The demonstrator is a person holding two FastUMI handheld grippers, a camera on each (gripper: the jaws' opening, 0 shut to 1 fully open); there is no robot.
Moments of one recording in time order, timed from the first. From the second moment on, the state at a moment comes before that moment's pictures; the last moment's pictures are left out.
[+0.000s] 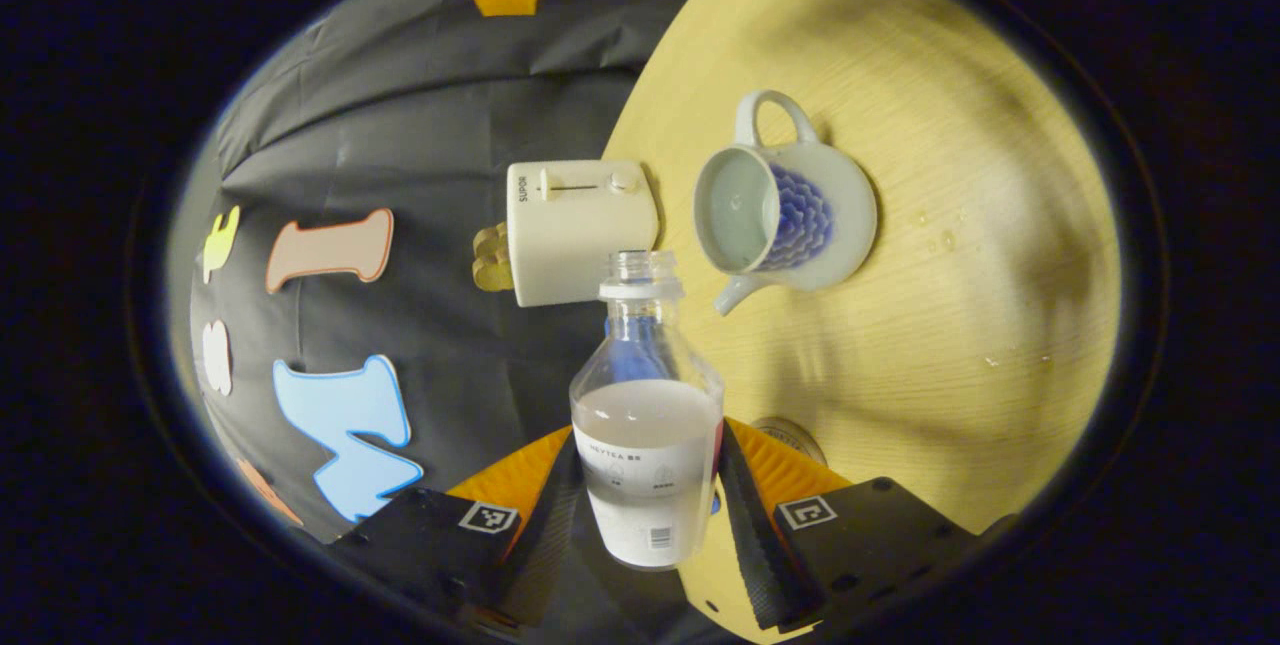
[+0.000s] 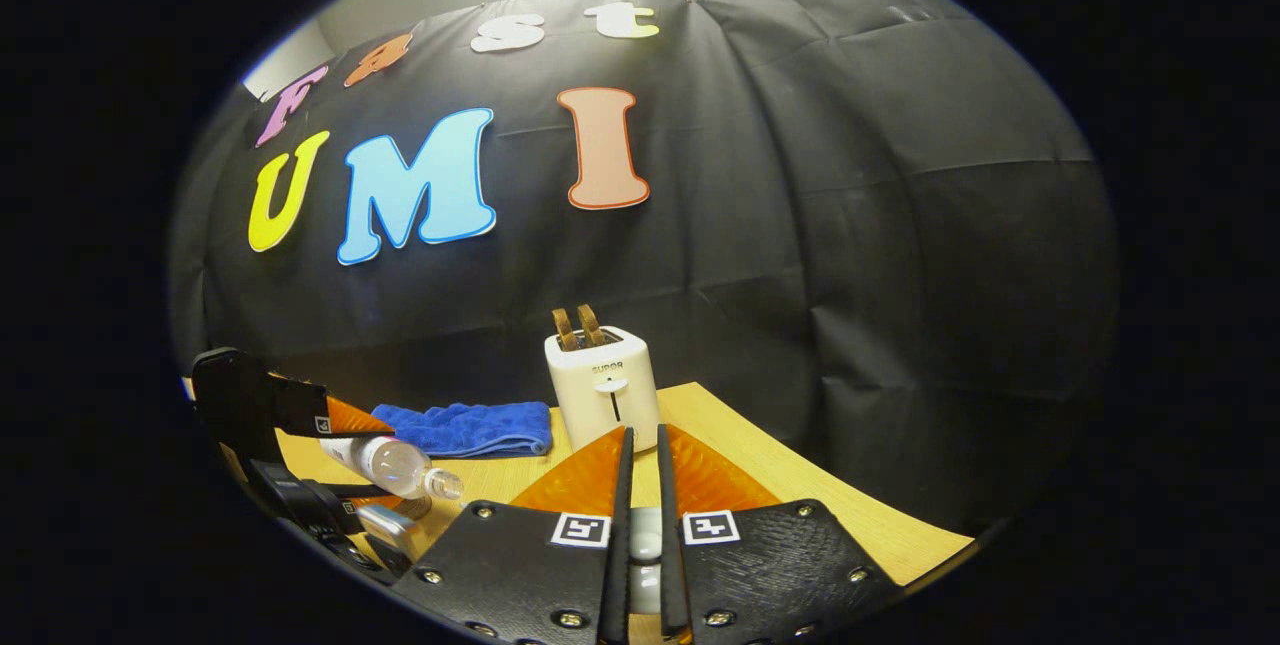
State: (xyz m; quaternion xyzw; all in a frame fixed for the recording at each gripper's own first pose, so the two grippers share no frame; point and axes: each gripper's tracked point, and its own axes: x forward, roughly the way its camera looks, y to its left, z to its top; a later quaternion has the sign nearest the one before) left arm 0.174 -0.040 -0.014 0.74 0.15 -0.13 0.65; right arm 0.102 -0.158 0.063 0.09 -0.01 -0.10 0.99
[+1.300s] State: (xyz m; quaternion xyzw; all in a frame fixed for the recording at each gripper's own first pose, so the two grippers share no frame) left arm 0.168 -0.062 0.000 0.88 0.15 -0.12 0.44; right arm 0.099 -0.160 0.067 0.11 -0.02 -0.10 0.99
